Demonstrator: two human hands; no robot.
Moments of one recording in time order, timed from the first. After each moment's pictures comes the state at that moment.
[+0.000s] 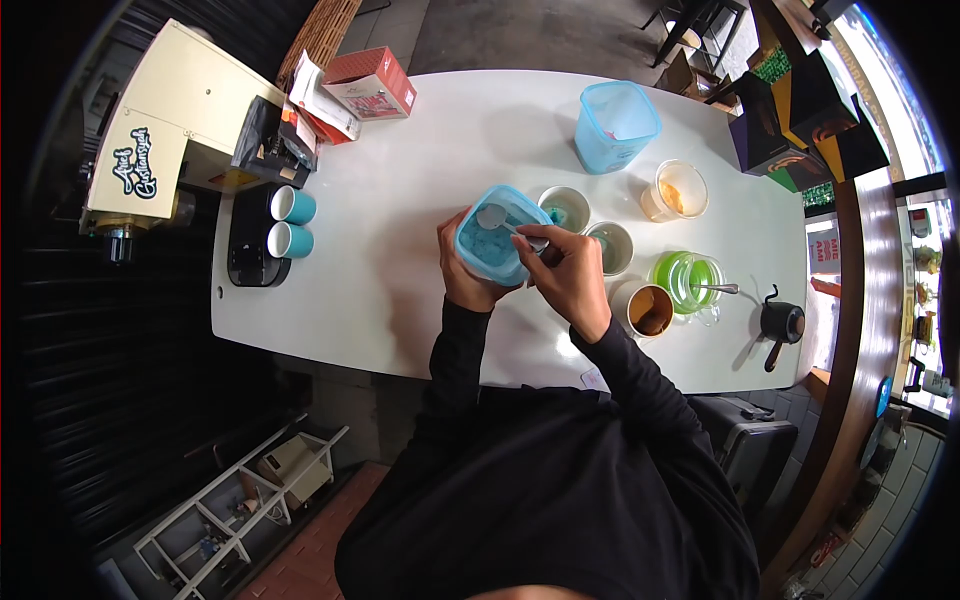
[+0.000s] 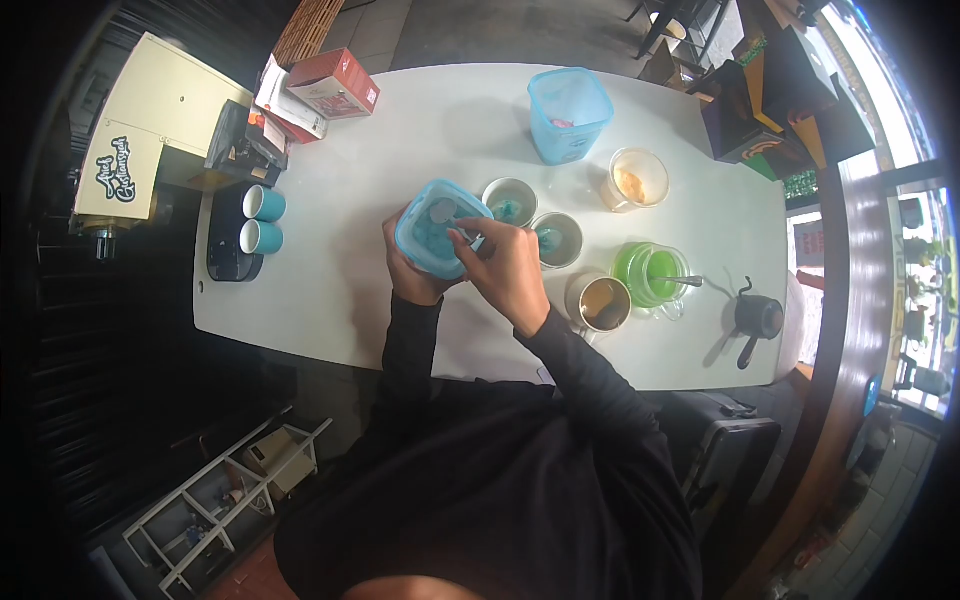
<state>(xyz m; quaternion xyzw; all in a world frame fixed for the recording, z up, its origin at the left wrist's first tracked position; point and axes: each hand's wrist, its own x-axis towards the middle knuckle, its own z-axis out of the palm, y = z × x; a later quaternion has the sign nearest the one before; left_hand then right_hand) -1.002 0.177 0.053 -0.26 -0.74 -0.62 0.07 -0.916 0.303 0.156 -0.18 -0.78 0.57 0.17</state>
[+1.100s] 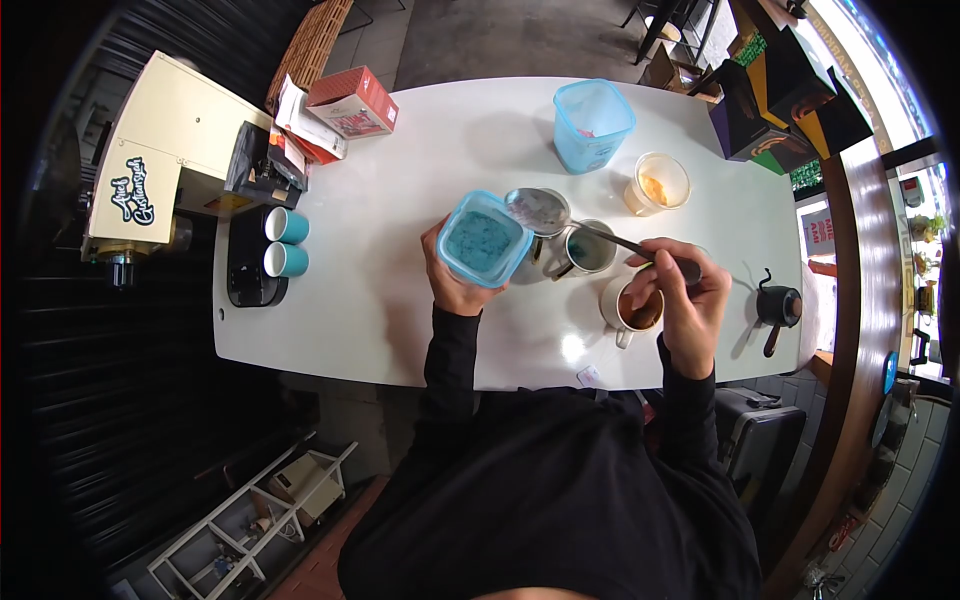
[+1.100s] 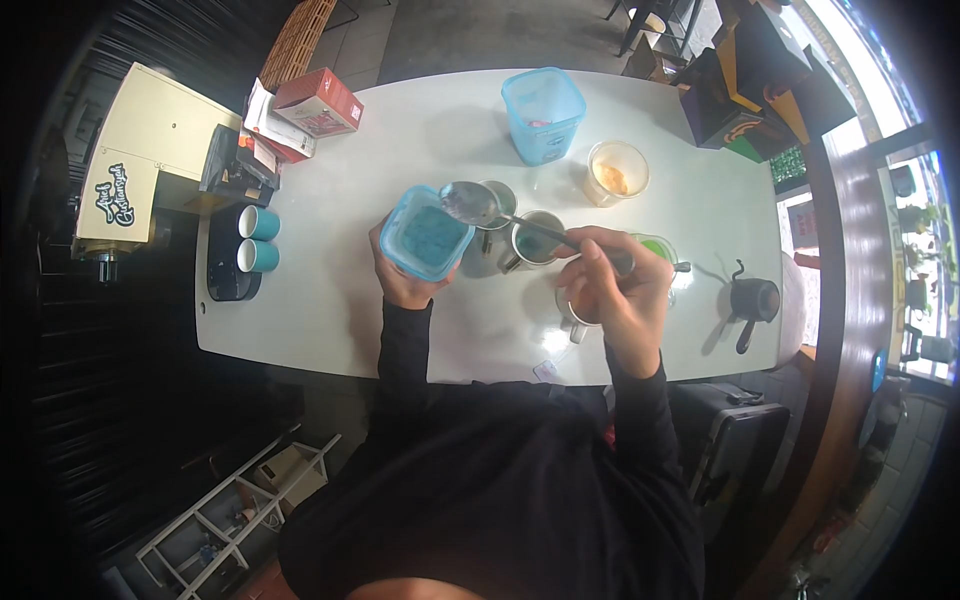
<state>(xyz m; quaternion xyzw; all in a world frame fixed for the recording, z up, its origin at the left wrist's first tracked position) -1.012 0.178 0.044 -0.31 -0.70 -0.64 0.10 -0.818 0.365 0.220 -0.20 -0.64 0.69 0.26</state>
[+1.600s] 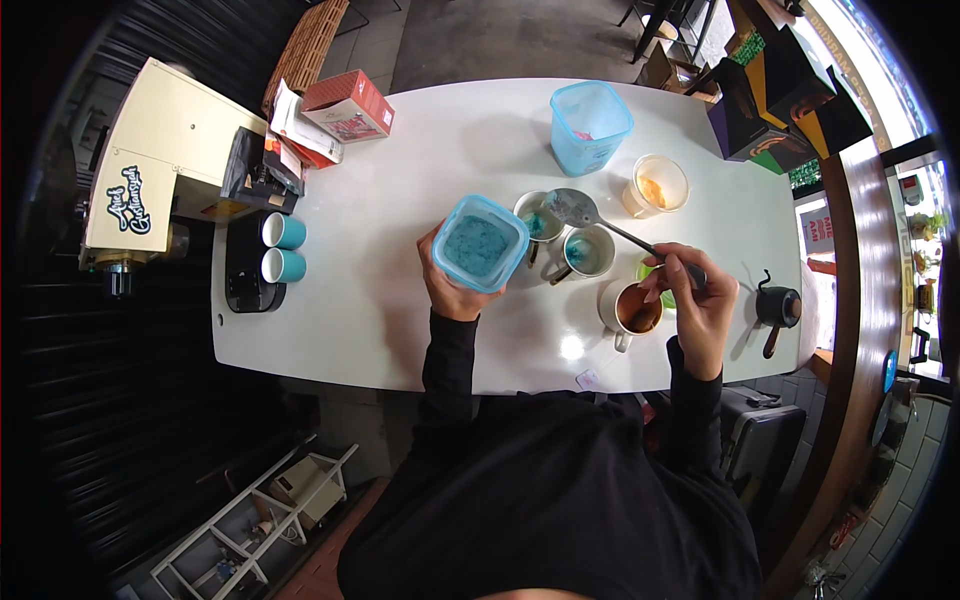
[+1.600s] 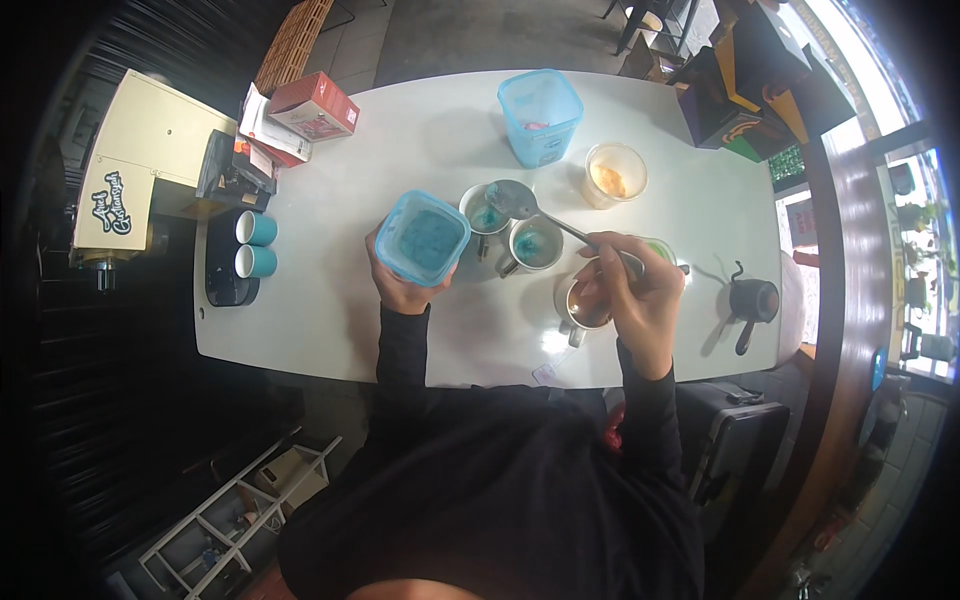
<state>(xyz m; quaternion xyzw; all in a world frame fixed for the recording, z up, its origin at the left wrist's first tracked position) -1.013 0.177 0.047 -0.31 -0.70 -0.63 0.10 -0.811 0.378 0.208 -0.24 -0.66 0.65 0.30</state>
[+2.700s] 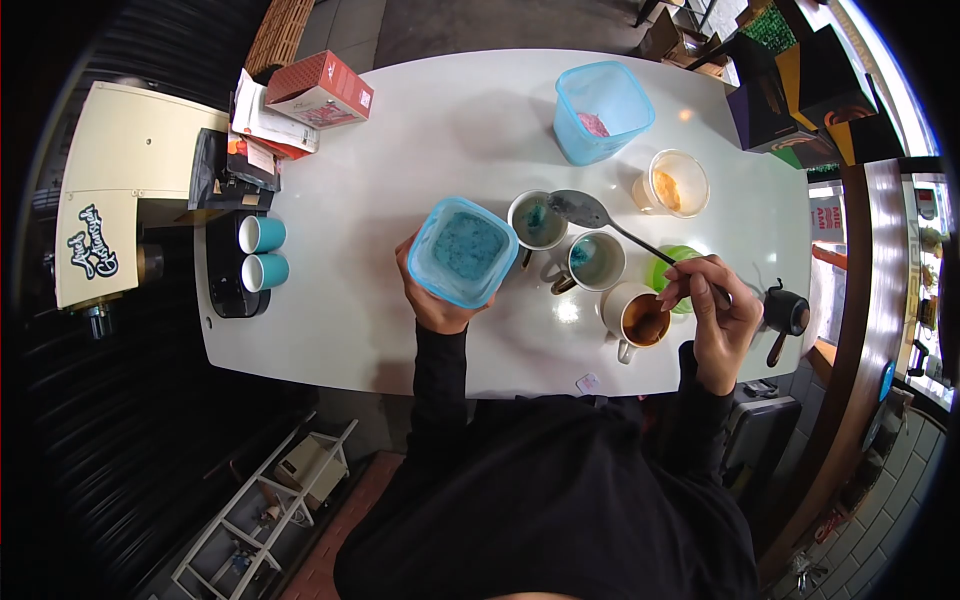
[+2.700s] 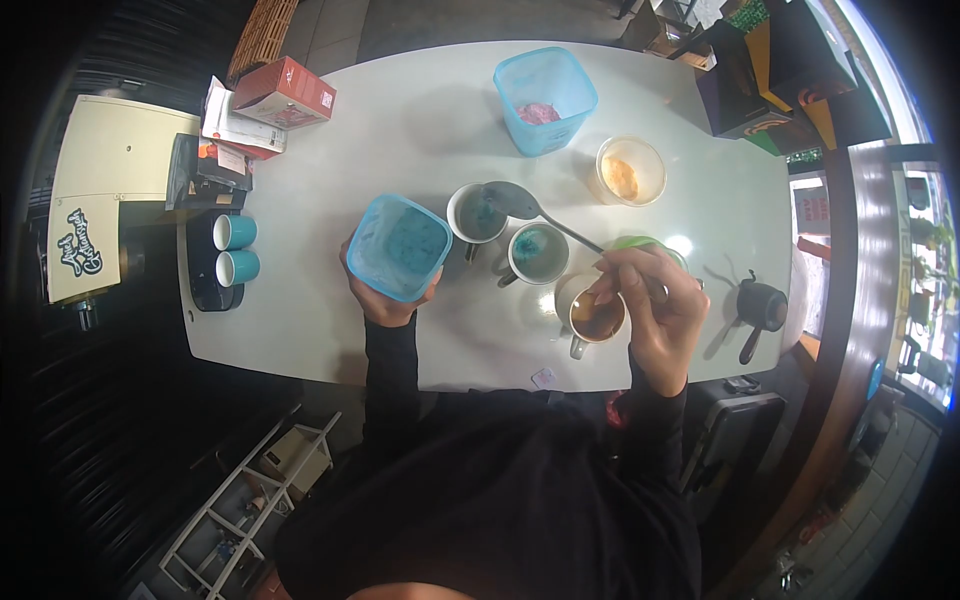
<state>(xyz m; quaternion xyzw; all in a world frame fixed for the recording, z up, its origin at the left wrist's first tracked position) -1.019 0.169 0.054 -0.30 -0.73 -0.61 0.09 -0.826 0.397 0.204 -0.23 -0.72 0.59 0.28</state>
